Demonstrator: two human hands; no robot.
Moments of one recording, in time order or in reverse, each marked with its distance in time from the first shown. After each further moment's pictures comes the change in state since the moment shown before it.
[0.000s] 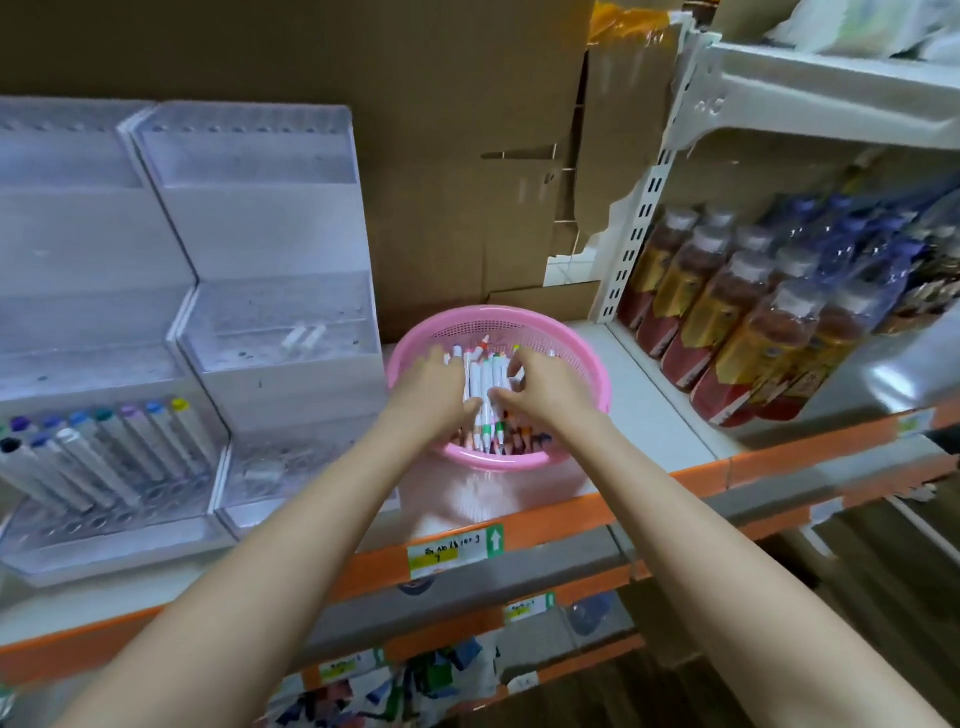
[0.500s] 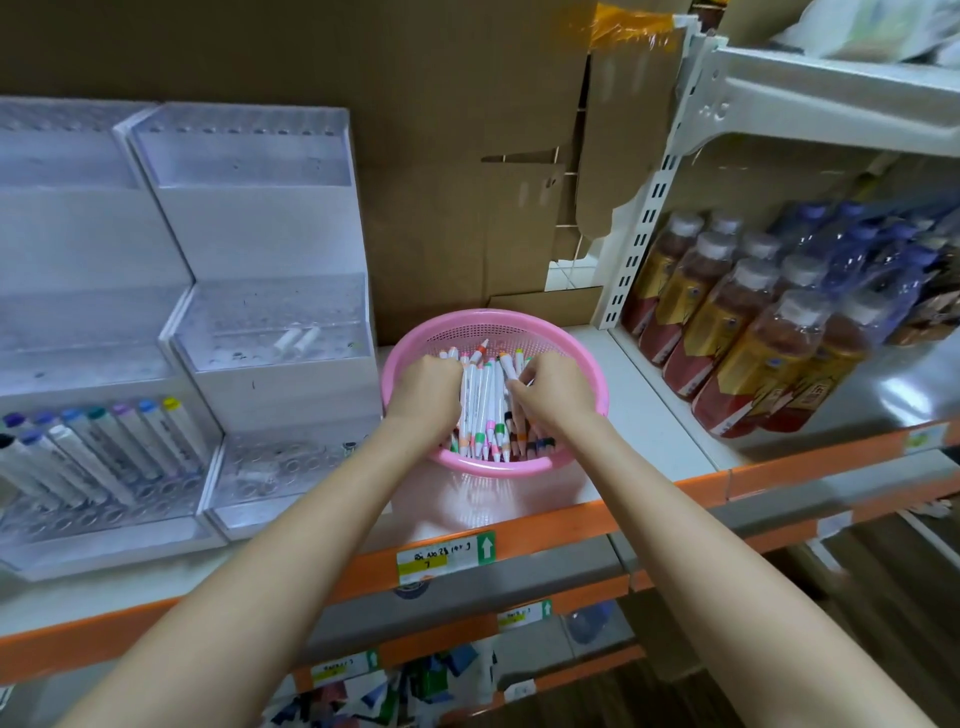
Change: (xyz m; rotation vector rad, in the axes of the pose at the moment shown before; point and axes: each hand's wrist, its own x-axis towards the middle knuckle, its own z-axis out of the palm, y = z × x) left_hand 0.008 0.004 0.007 -0.062 0.149 -0.067; right_hand 0.007 0.009 0.000 0.205 0.030 0.123
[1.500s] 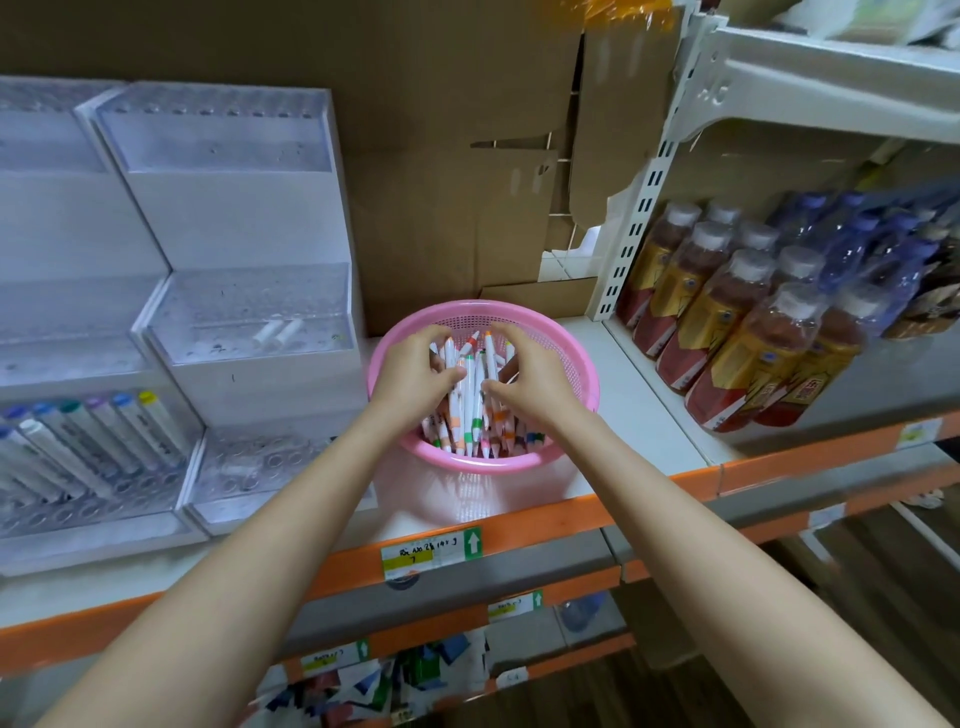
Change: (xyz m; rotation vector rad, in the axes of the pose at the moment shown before) left_hand 0.002 -0.005 0.000 -0.592 0.125 -0.062; right_hand -0.001 0.001 0.001 0.161 0.007 -0.286
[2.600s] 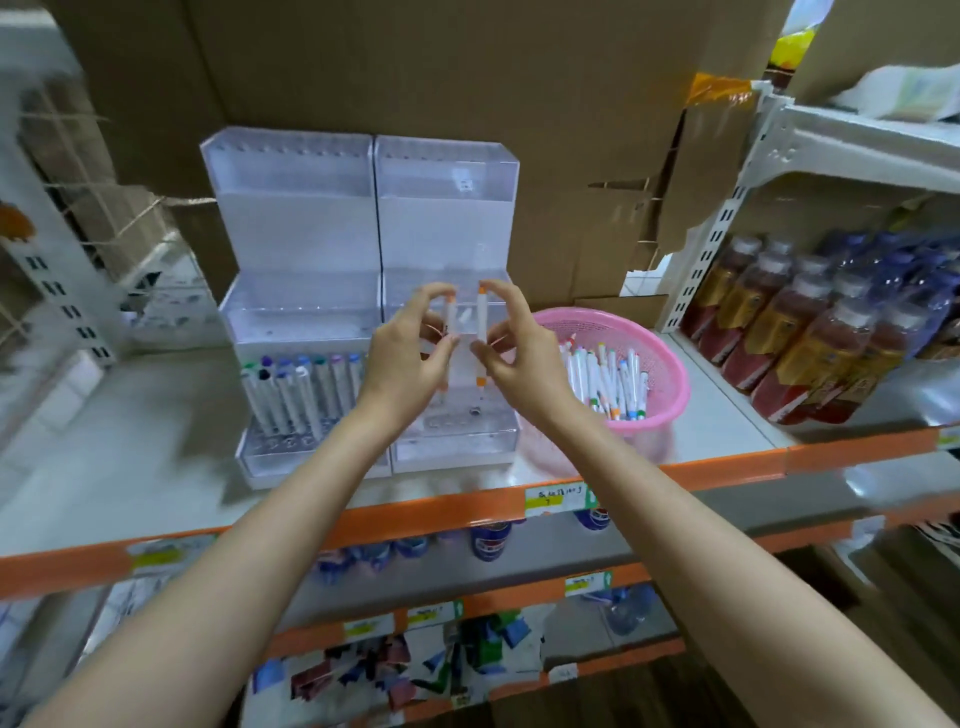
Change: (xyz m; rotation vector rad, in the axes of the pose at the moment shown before) left_hand -0.101 -0.043 -0.166 -0.072 0.337 0.315; right_hand -0.049 -0.171 0.067 0.221 0.189 -0.329
